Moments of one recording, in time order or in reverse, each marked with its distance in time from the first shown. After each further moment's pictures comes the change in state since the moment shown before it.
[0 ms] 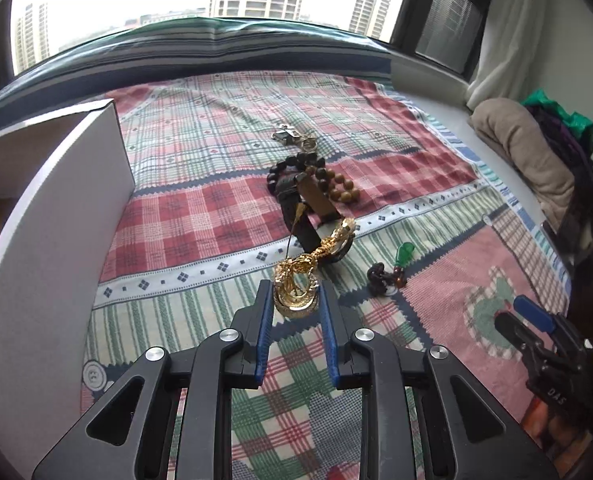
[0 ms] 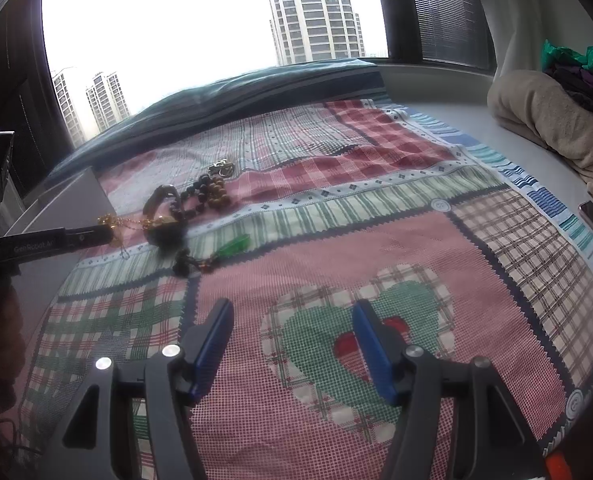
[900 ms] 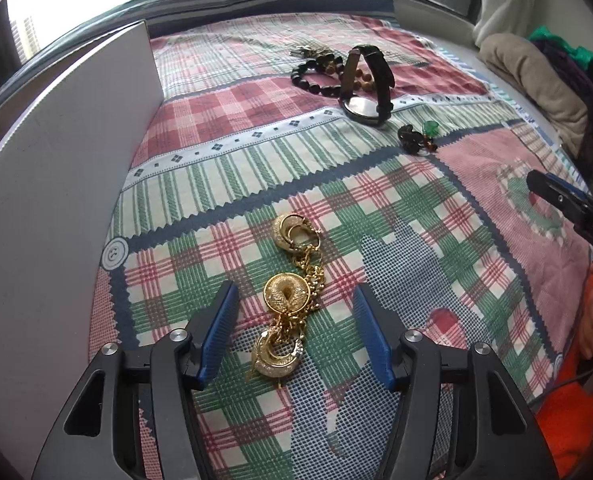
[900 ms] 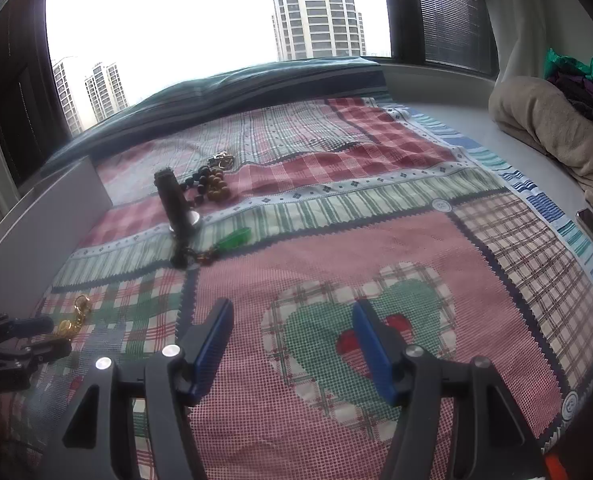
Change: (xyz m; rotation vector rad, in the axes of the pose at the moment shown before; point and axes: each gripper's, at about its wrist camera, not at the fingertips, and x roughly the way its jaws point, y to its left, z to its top) left arm 0.000 0.008 -0.072 0.112 0.117 0.117; right arm 0.003 0.005 -0.002 -0.030 0.014 -0.025
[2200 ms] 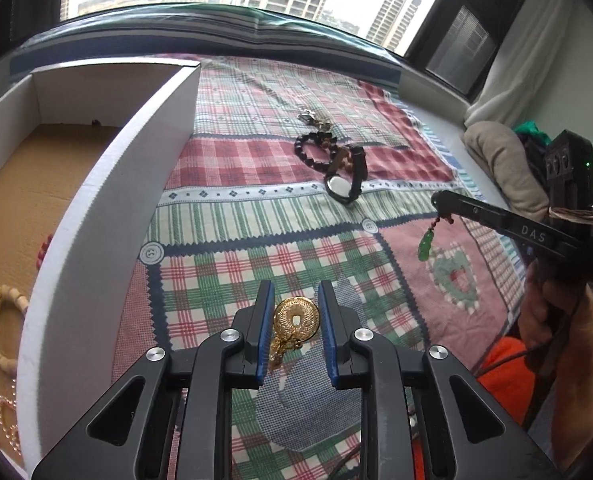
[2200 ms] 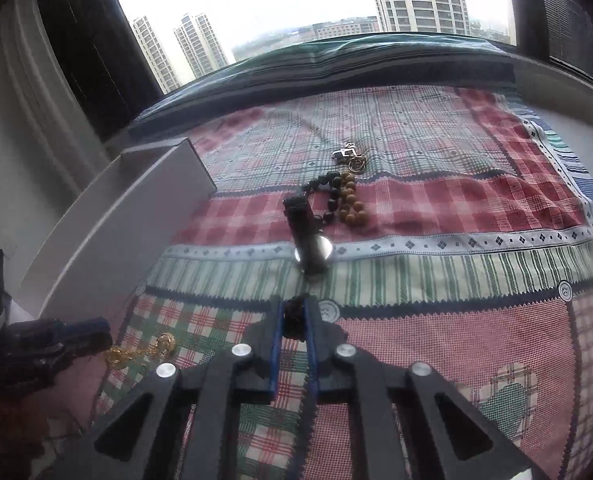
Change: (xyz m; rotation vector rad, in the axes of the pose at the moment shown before) left arm -0.094 0.034 0.012 -0.253 -0.094 -0.187; right arm 0.015 0.056 0.086 -0.145 0.201 0.388
